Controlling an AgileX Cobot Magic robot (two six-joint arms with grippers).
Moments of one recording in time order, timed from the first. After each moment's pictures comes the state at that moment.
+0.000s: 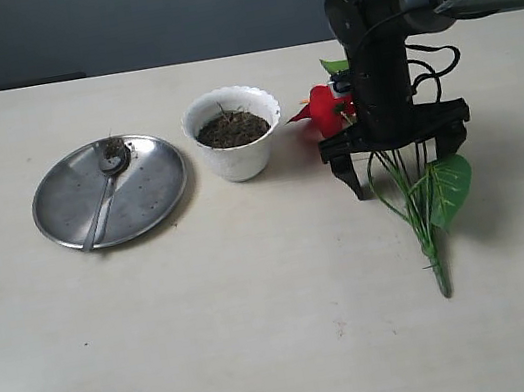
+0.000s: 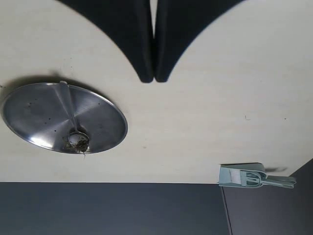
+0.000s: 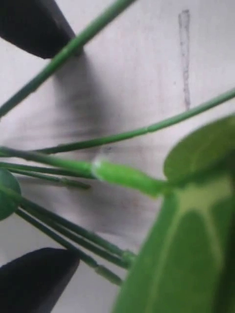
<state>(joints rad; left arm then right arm) 0.21 0.01 0.00 -0.01 0.34 0.00 0.52 2.27 -1.64 -0.15 1.23 0.45</state>
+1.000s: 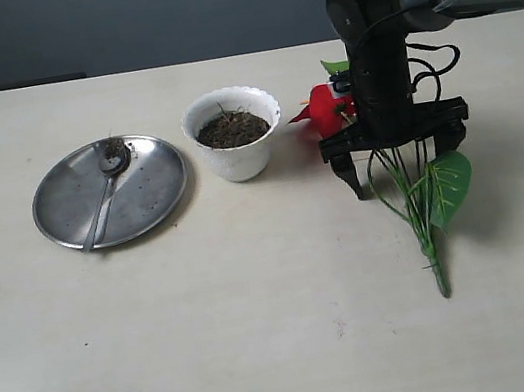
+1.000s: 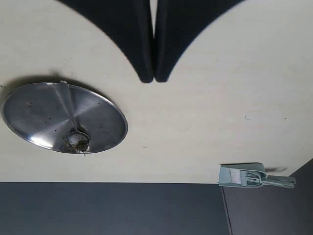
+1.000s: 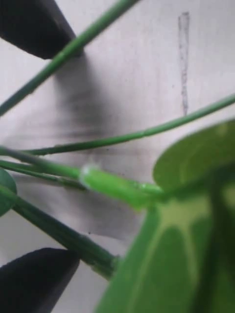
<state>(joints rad) 0.21 0.01 0.00 -0.01 0.34 0.00 0.52 2.31 -1.67 -0.12 1.24 0.40</state>
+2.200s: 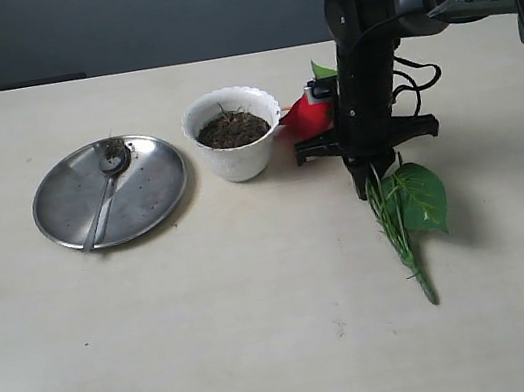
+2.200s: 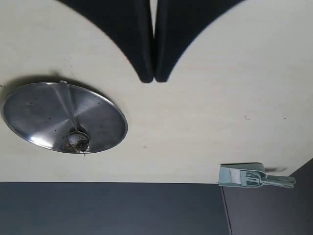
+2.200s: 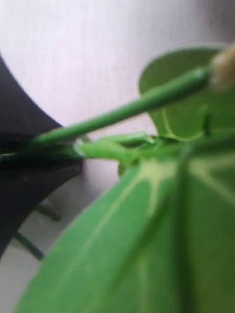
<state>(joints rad) 0.21 0.01 0.00 -0.01 0.34 0.00 0.52 2.34 -1.69 0.05 1.20 0.26</state>
